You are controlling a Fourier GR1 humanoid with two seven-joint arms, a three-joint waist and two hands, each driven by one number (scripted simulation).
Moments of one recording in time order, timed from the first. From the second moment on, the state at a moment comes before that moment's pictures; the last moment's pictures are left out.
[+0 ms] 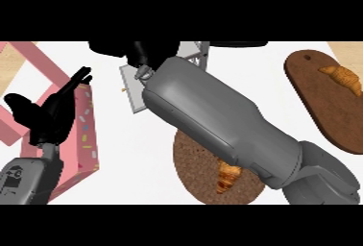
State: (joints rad) left arm -0.26 0.31 -0.02 -1.48 0.20 0.10 0.19; right arm -1.42 -0.01 0.63 -0.82 0.66 -0.67 1.10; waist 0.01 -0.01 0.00
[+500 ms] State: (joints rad) left arm -0.26 0.30 -0.01 -1.49 0.20 0.09 0.18; right arm -1.34 -0.03 0.53 -0.77 0.78 -0.74 1.08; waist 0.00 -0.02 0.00
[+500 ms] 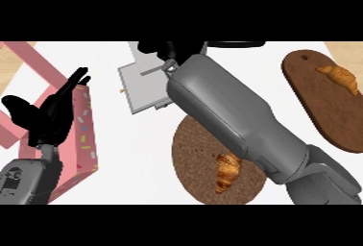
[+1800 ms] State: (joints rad) left arm -0.23 0.30 0.03 -1.52 0.20 0.10 0.22; right arm -0.78 -0.36 0.30 -1.74 0.58 -0.57 1.08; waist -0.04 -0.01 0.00
